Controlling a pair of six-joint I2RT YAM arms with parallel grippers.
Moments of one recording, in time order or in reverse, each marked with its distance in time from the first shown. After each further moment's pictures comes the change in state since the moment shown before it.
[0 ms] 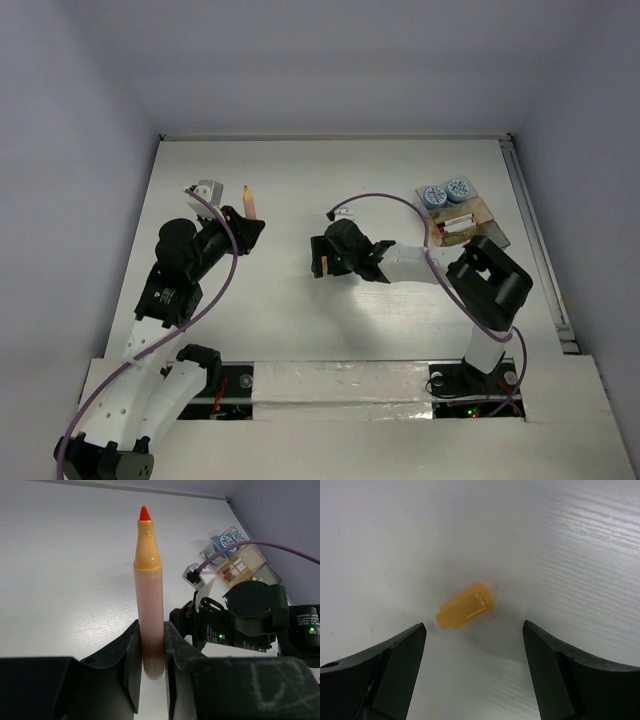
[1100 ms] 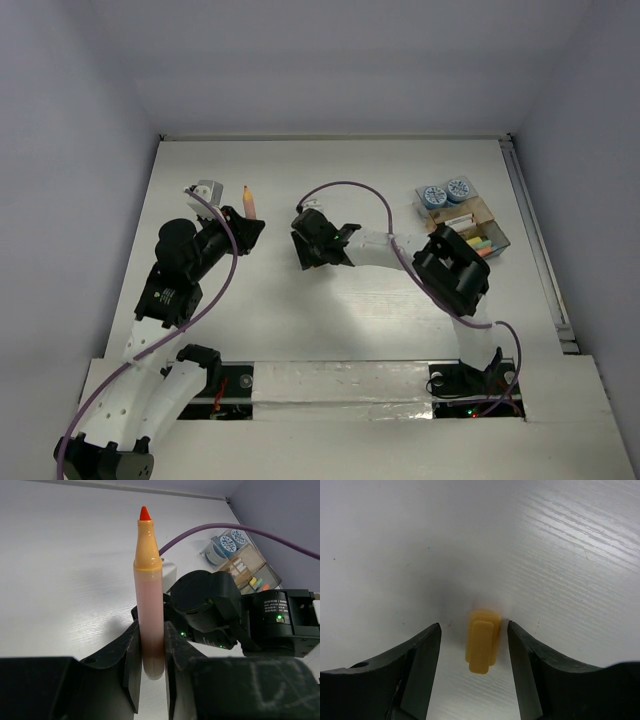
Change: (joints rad) left arm 0.000 -0.002 0.000 0.000 0.001 0.000; right arm 0.040 0.224 0.360 -0.262 0.064 -0.114
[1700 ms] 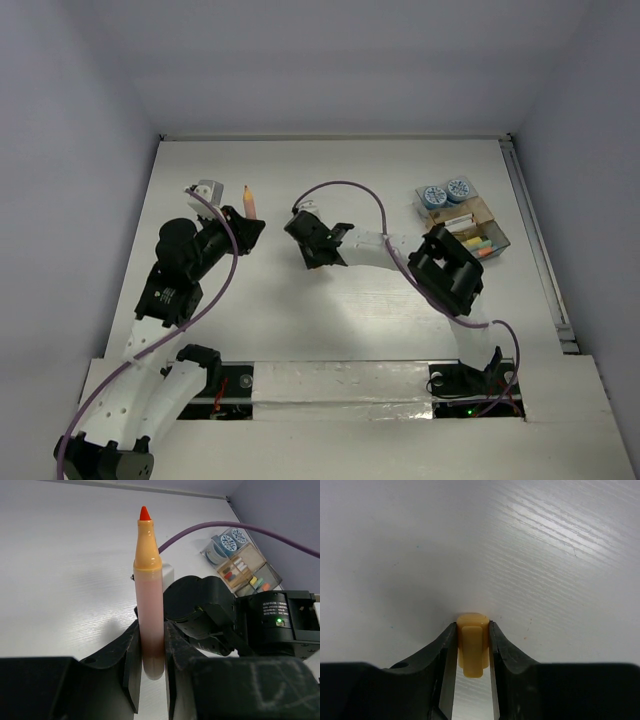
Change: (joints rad) left arm 0.000 0.002 0.000 0.000 0.000 0.000; right arm 0.032 0.058 0.115 -0.143 0.111 -0.026
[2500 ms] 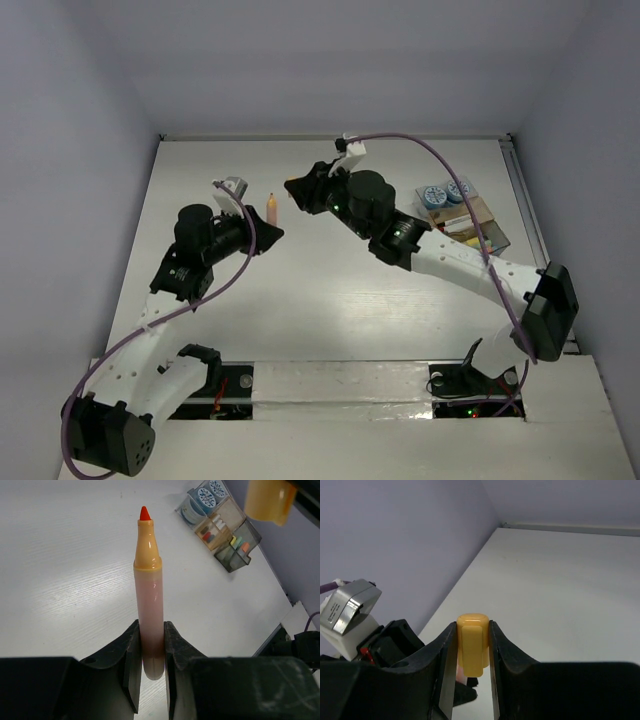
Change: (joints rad) left arm -0.004 0.174 0.000 0.032 0.205 0.001; right arm 0.001 -0.595 -0.196 0.599 -0.101 0.050
